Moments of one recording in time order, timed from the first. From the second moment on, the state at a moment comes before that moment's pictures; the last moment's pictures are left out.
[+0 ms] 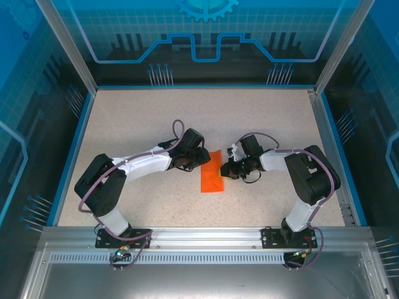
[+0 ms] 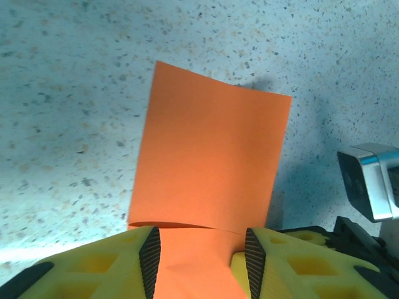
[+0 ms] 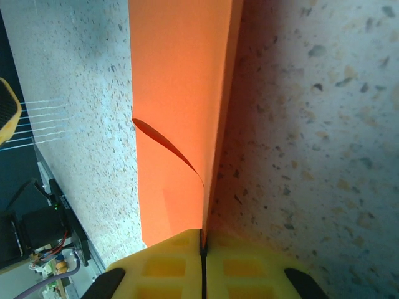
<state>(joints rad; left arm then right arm) -0.68 1.66 1.03 -0.34 0.05 -1.06 0.40 1.73 0.75 -0.15 -0.74 0.53</state>
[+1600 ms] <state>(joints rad) -0.50 1.09 0.59 -0.34 -0.06 -1.08 0.94 2.10 1.72 -1.58 0.61 0.69</state>
